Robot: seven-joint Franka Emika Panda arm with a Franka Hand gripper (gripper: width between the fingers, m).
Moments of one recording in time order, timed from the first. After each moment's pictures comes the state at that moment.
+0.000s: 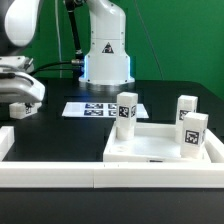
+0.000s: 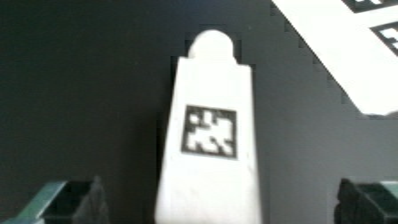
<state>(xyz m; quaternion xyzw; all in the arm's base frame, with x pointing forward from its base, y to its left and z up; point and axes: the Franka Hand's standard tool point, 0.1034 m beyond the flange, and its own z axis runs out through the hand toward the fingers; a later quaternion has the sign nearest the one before) 0.346 -0.234 0.013 -0.88 0.16 0.43 0.14</state>
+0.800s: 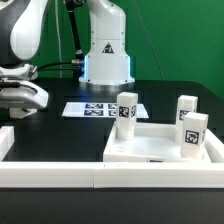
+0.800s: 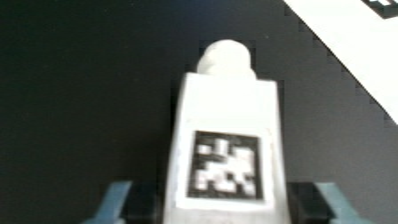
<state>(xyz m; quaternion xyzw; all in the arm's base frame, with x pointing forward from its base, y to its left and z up) 0.339 -0.227 0.007 -0.88 0.16 0.43 0.13</state>
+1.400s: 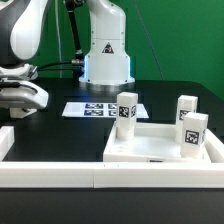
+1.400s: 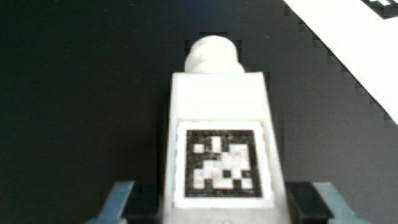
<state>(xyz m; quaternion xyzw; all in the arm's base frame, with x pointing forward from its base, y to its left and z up) 0.339 -0.227 0.007 -0.88 0.16 0.43 0.13</state>
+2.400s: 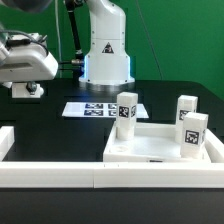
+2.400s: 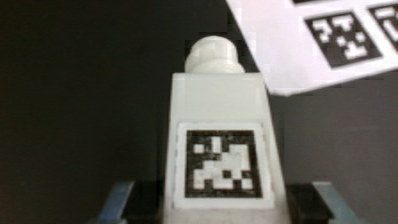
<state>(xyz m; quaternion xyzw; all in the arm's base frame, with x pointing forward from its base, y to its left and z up) 0.395 -0.202 0.069 -0.93 0.14 0.31 0.12</state>
